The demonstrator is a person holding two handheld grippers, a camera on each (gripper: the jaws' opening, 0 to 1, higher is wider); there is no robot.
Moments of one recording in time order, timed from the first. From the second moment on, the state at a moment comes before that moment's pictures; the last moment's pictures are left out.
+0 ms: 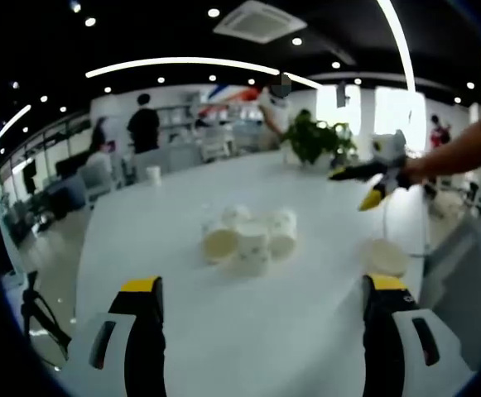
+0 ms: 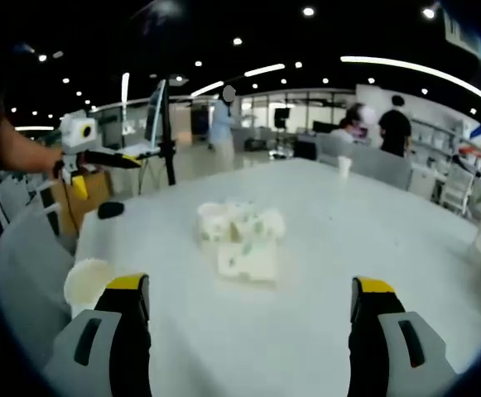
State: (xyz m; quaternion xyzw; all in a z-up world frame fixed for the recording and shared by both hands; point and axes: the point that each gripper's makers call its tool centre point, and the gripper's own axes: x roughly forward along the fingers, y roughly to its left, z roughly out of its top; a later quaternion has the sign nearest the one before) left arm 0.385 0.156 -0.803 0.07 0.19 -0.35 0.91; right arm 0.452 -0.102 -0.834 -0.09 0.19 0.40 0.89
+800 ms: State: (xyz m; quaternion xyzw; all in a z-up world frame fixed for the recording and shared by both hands) left arm 0.382 0.164 -0.804 0.07 0.20 -0.34 0.92; right arm 0.497 -0.068 -0.841 -0.09 0.19 0.42 0.88
